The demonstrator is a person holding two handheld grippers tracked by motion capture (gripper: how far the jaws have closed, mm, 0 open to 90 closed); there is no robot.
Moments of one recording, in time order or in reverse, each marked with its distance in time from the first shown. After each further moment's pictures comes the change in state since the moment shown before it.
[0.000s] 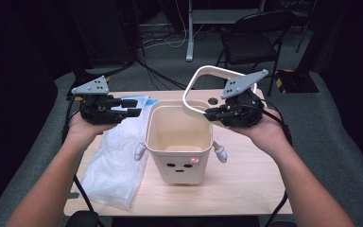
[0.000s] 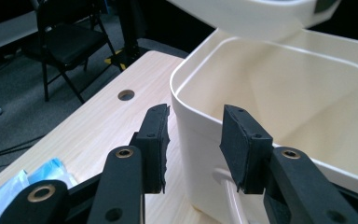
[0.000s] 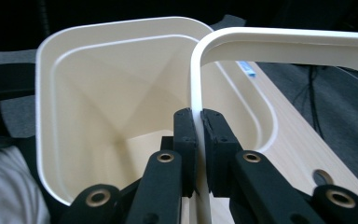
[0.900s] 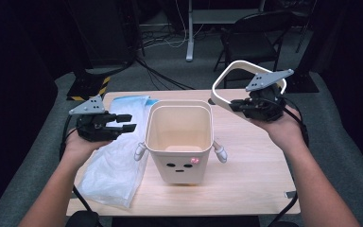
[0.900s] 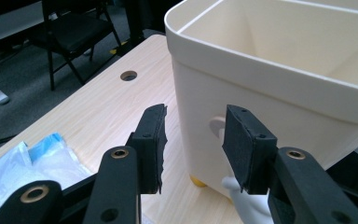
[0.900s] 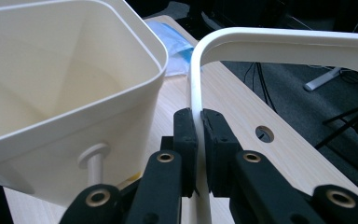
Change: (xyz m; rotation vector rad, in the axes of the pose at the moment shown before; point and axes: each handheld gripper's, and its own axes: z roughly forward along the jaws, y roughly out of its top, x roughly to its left) left arm -0.009 -0.044 -0.004 0.019 0.032 -0.008; right arm -0.038 -0.042 -0.019 0.027 -0.198 0.117
